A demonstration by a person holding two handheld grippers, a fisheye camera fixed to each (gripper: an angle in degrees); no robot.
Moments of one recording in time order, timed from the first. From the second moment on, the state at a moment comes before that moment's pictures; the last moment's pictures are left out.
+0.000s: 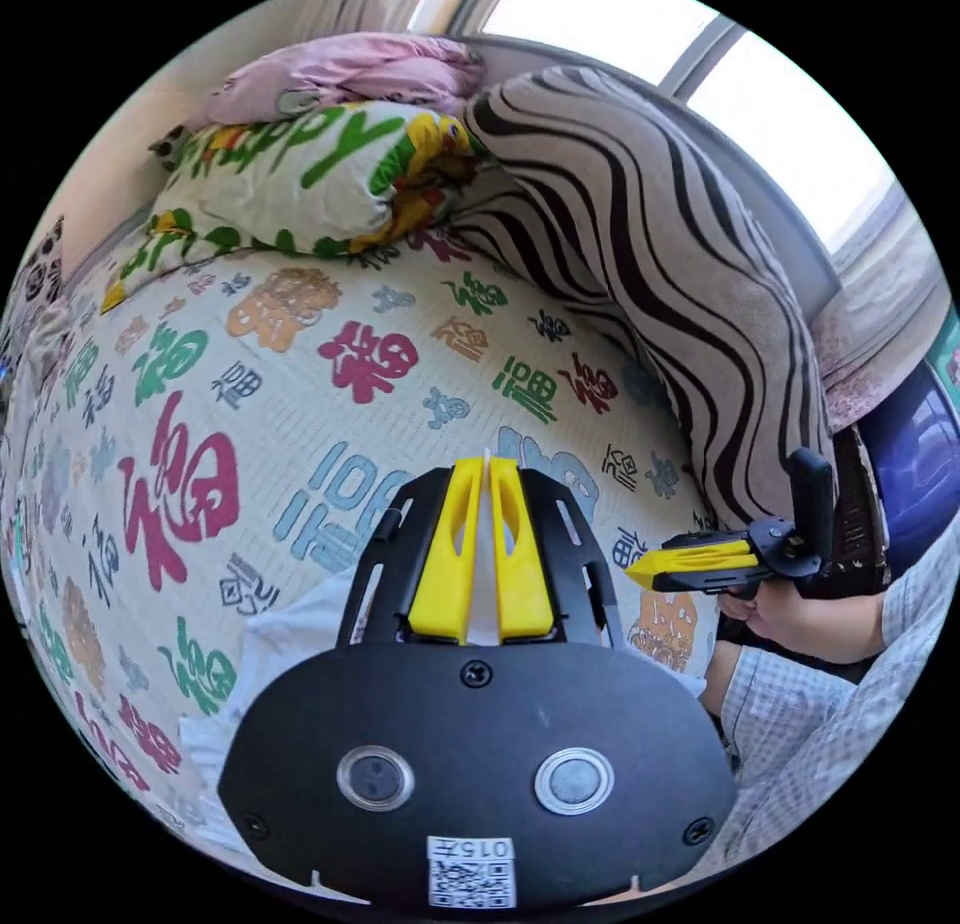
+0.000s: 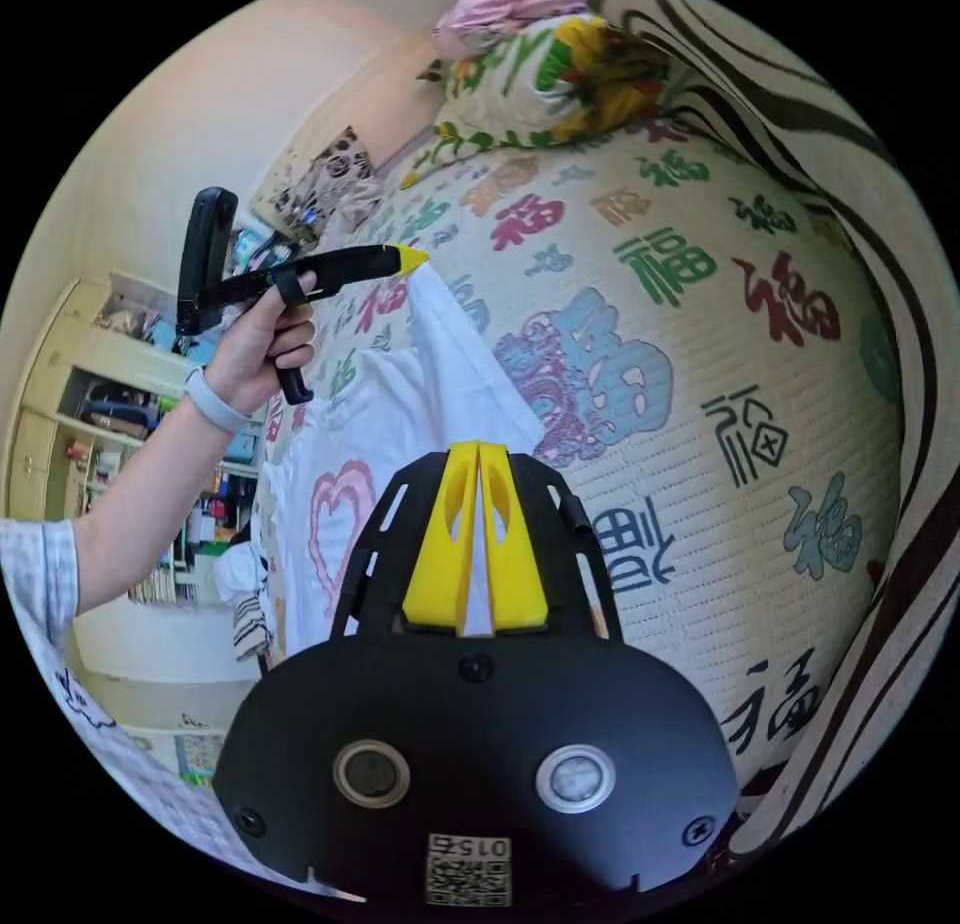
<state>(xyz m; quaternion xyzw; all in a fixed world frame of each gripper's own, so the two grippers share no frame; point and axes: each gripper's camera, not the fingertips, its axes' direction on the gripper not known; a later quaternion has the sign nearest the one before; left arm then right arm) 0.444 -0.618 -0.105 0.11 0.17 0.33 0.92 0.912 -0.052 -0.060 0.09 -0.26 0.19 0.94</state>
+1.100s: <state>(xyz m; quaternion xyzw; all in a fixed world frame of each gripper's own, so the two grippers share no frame) 0.245 -0.558 -0.003 0.06 0.17 0.22 0.96 0.760 -0.212 -0.041 -0.02 -0.18 -0.03 0.98</state>
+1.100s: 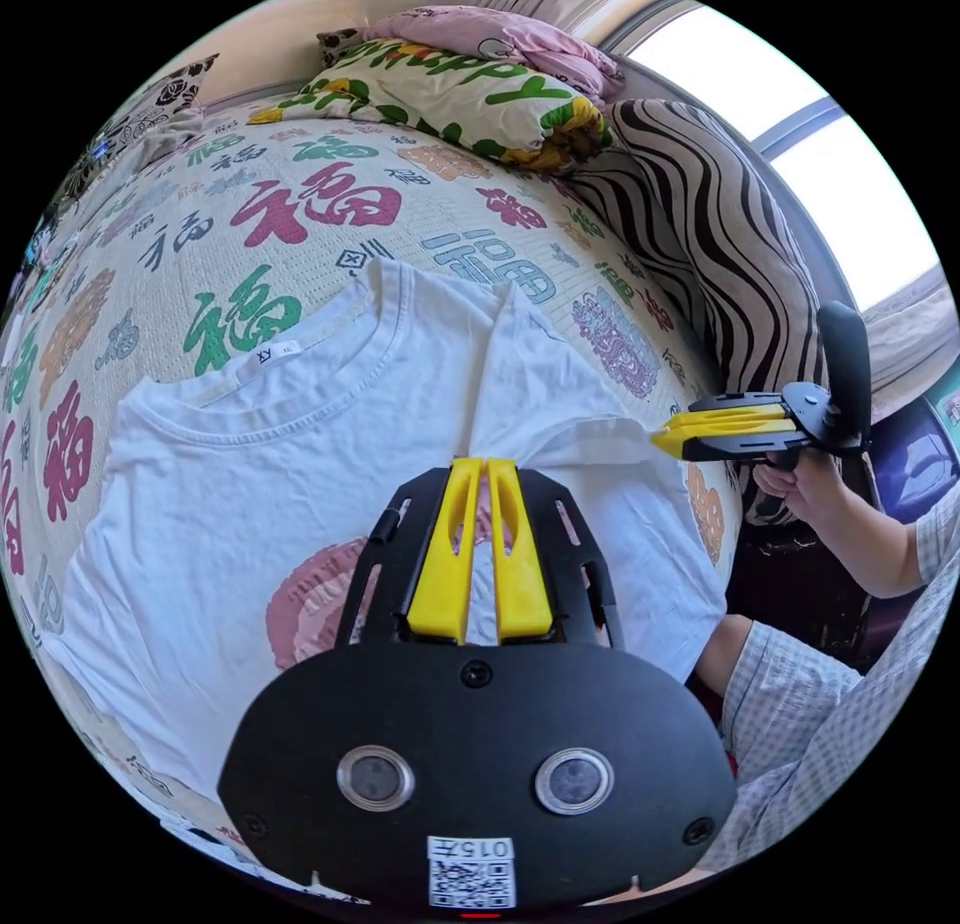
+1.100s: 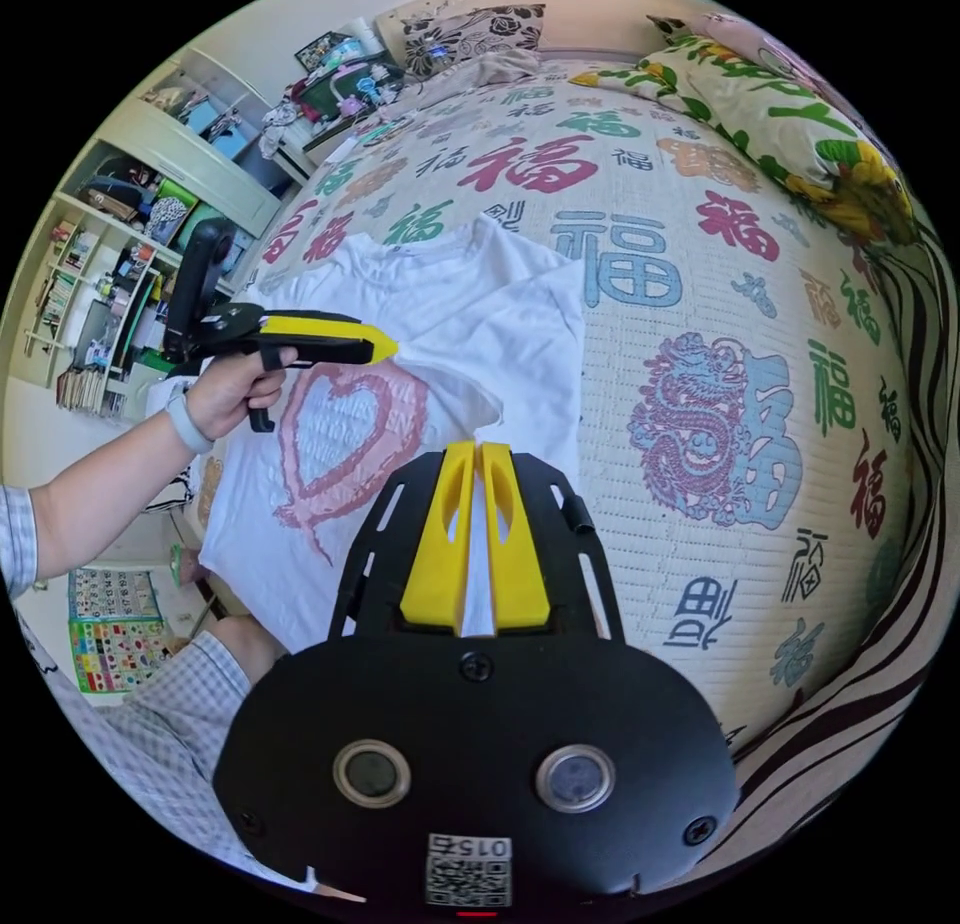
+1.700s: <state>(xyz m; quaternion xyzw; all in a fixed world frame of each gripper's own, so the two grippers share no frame) 0.251 -0.563 0.006 0.05 0.19 0.19 0.96 0.775 -0.191 -0.033 -0.04 -0.21 0.05 0.98</state>
